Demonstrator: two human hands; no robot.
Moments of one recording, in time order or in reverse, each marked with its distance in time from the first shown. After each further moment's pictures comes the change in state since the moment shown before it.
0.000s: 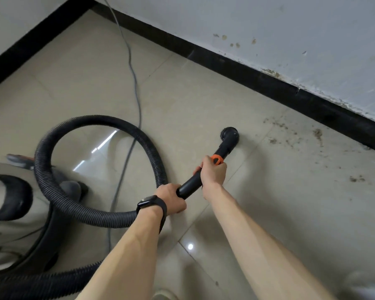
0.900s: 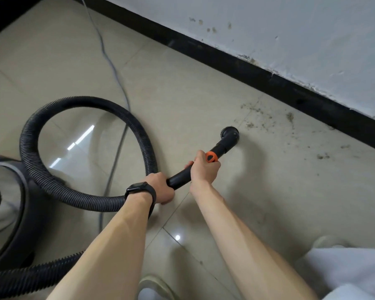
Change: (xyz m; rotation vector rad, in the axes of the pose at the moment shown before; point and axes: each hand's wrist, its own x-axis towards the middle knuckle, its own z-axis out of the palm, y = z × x) left_hand 0.000 0.015 0.011 0.164 -0.061 -0.004; right_hand -0.019 0.009 -0.034 0.208 0.169 -0.001
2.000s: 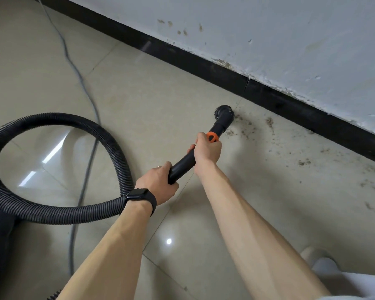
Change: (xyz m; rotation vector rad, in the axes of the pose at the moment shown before) left_hand 0.048 0.063 -0.006 0.015 0.324 0.276; right_hand 0.078 -0.086 0.018 -0.042 -0.022 -0.069
